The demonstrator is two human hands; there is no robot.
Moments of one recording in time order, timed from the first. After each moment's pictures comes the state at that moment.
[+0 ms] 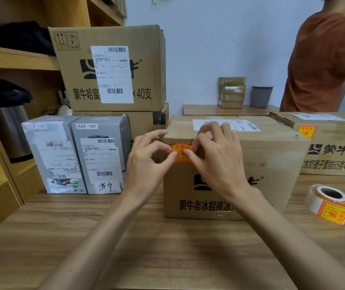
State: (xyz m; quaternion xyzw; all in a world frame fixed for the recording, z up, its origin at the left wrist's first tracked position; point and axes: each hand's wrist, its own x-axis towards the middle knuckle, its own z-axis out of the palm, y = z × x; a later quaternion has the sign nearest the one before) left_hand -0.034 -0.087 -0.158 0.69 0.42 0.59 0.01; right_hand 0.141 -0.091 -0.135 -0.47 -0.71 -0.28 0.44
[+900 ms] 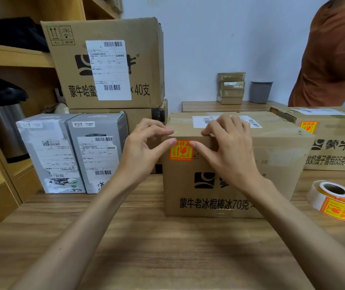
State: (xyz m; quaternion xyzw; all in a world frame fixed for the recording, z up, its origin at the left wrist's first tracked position) left_hand -0.049 -0.066 -0.137 0.73 0.36 0.57 0.11; right_hand 0.166 -0.070 -0.136 -0.44 -0.71 -0.28 0.47
